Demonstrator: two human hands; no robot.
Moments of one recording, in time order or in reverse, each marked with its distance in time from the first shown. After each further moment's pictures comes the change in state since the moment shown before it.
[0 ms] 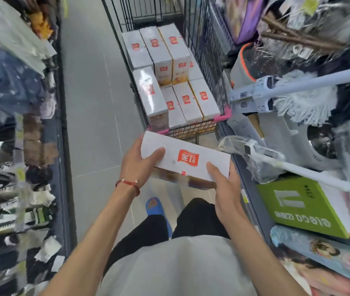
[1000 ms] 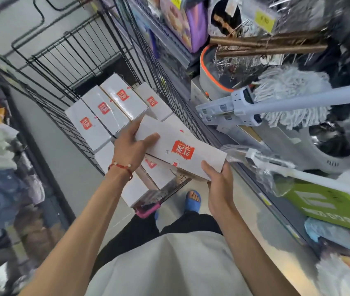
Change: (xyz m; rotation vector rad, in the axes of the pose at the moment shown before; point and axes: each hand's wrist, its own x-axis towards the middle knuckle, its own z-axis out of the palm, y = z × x) left_hand 0.274 0.200 0.100 0.266 -0.297 0.166; right_hand 0.218 -0.109 0.065 0.350 0.278 0.033
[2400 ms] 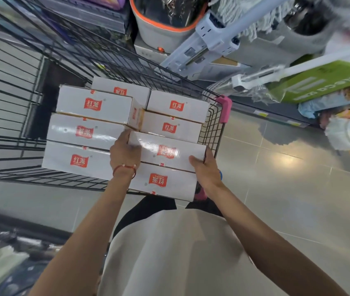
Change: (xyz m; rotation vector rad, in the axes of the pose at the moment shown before) left_hand 0.161 -0.127 -0.068 0.656 -0.412 0.186; right_hand -0.021 0.128 0.163 0.001 0.401 0.245
